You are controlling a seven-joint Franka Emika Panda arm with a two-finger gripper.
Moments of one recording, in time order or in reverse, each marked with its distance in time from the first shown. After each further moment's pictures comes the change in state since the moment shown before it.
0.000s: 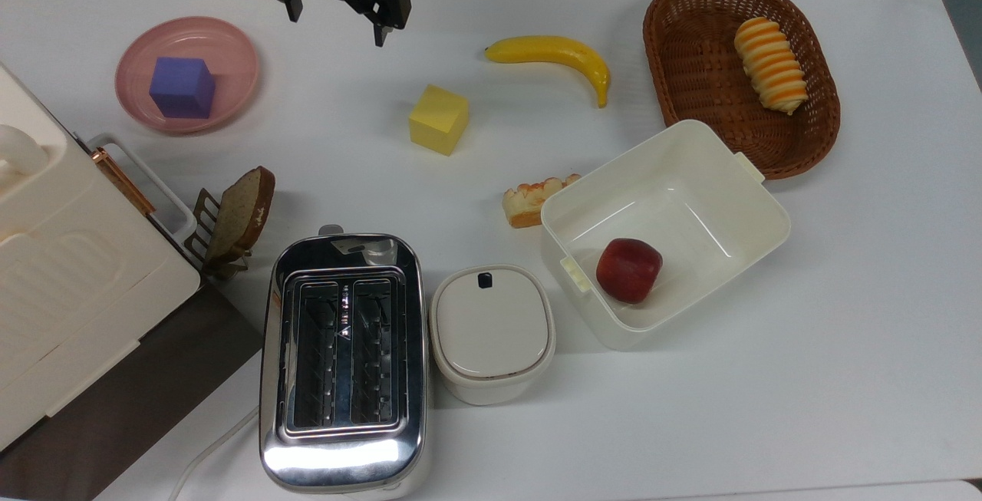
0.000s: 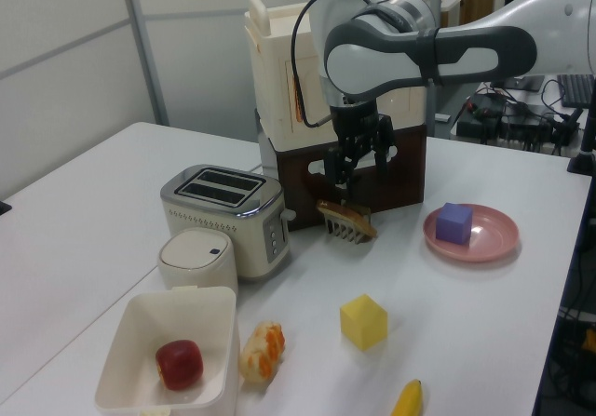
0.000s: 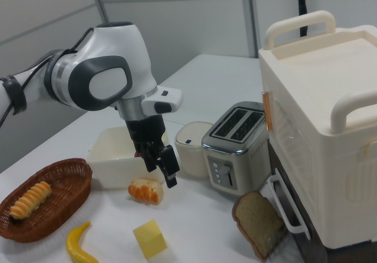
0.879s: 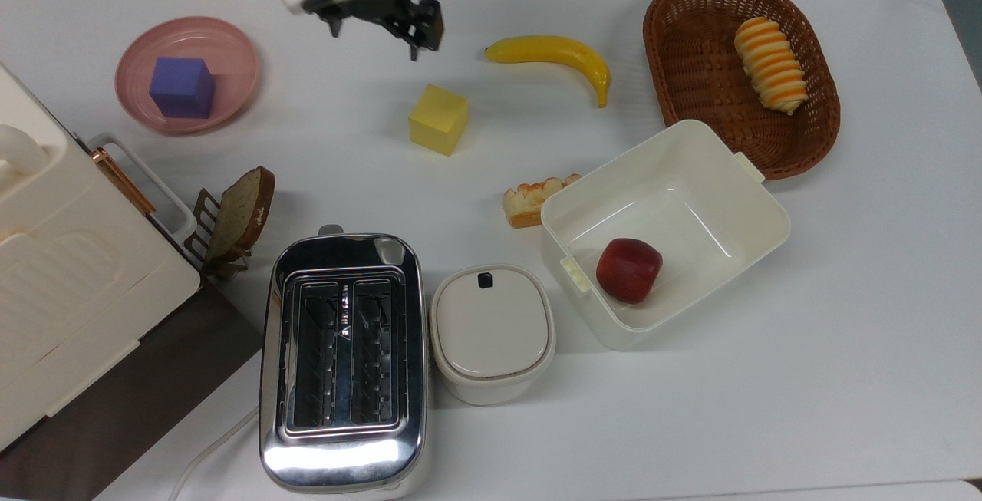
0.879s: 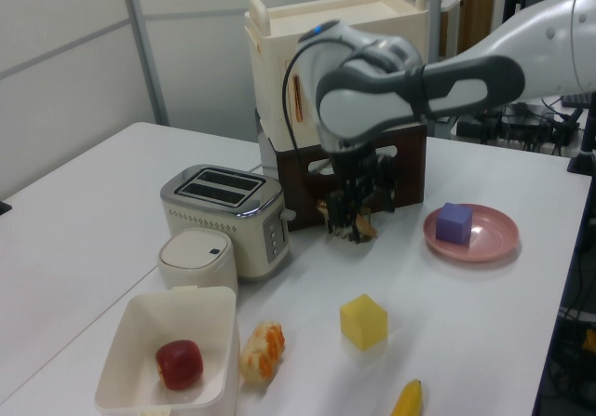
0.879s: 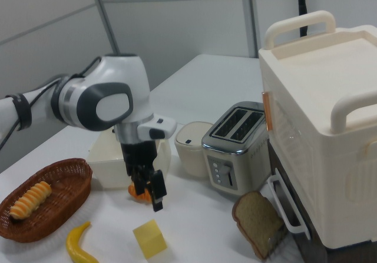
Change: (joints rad) arm 0.039 0.016 0.022 -0.127 0.006 0.005 0.071
